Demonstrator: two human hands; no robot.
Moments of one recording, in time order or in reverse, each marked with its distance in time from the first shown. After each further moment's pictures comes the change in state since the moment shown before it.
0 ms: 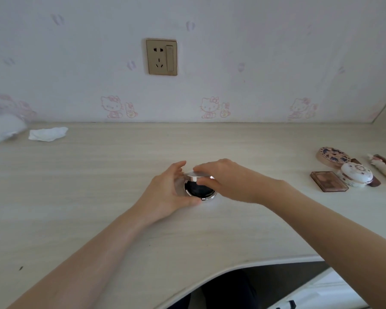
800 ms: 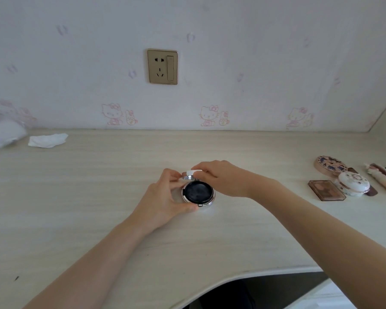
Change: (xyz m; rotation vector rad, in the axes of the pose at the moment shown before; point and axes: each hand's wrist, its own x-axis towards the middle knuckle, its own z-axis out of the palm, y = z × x) left_hand 0.000 -0.002 0.000 -0.023 0.049 -0.022; right_hand 0.027 0.011 -0.003 0.178 0.001 0.103
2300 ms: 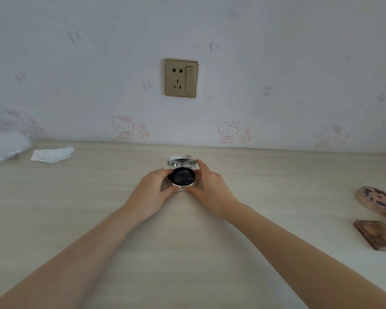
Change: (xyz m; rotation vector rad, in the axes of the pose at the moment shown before) left_hand 0.091 -0.053 -0.051 0.183 0.095 0.097; right_hand 0.113 0.014 0.051 0.226 0.350 0.024
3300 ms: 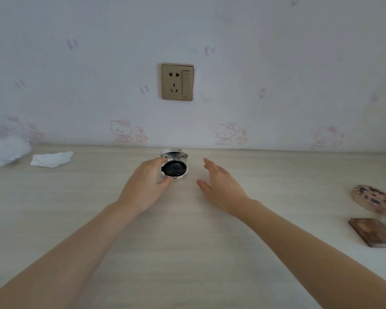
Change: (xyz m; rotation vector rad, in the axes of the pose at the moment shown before) left_hand 0.010 0.005 -0.009 0.198 0.154 -0.004; right_hand -0.008 0.013 -0.029 -0.259 -0.004 0.023
